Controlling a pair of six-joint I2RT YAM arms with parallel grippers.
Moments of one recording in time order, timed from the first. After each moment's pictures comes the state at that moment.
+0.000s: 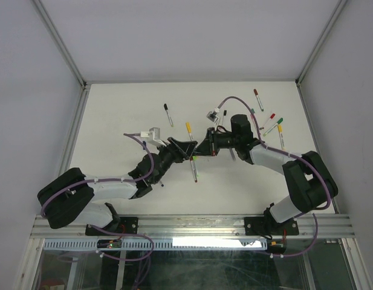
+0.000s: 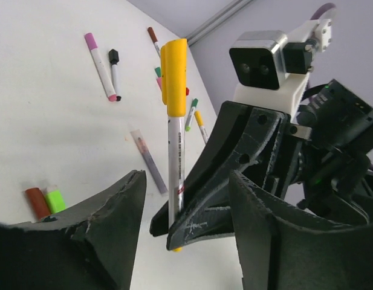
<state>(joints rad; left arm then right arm) -0.93 1.38 0.44 0.95 -0.37 -0.92 0.48 1.52 0.73 0.39 -0.98 0.51</state>
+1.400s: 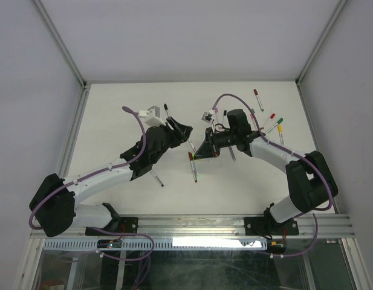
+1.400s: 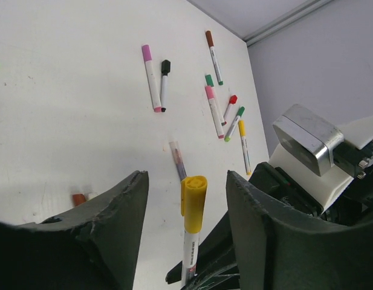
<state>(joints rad) -0.81 1.26 0.76 0.27 -0.33 -0.93 0.48 1.52 0.88 -0.02 -1.09 0.11</state>
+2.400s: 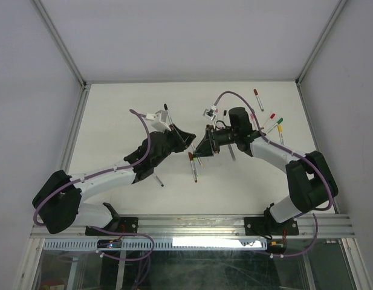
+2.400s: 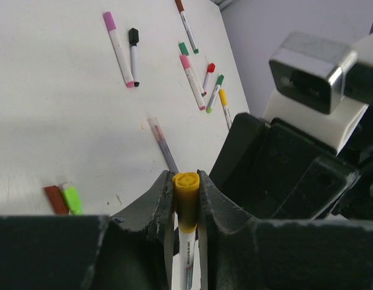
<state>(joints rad) -0.82 1.31 0.71 0.41 -0.20 -0.91 0.47 1.52 0.88 0.06 -1.13 0.24</state>
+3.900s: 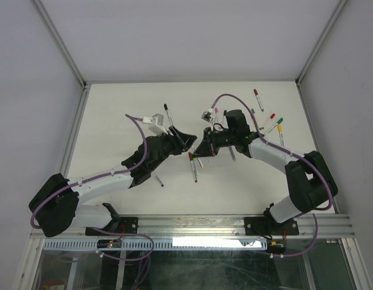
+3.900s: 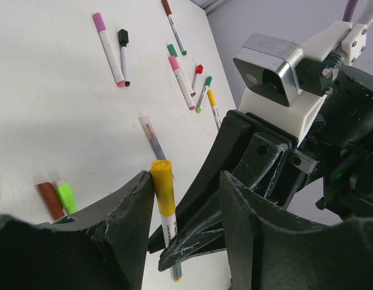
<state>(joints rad) -0.83 1.26 0.61 0.53 -0.19 -0.92 0.50 1.52 0.87 0.04 -1.01 0.25</state>
